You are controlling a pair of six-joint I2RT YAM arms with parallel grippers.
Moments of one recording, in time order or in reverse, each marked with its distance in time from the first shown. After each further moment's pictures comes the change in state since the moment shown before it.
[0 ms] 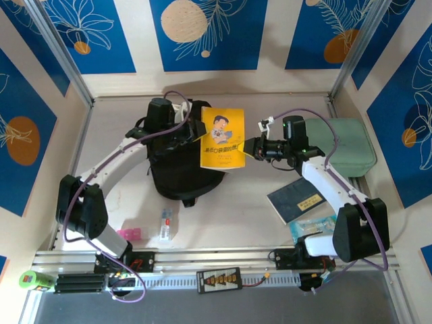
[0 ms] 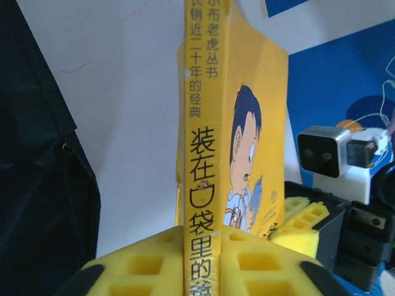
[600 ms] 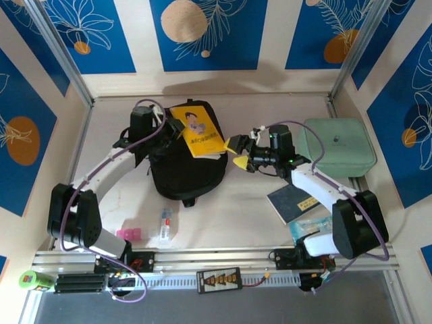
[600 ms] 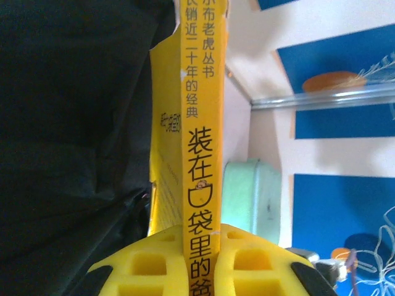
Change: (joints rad) left arm 0.126 -0.099 -0.211 0.203 -0.217 -0.327; right arm 0.142 0.040 -0.135 0.317 0.162 0.422
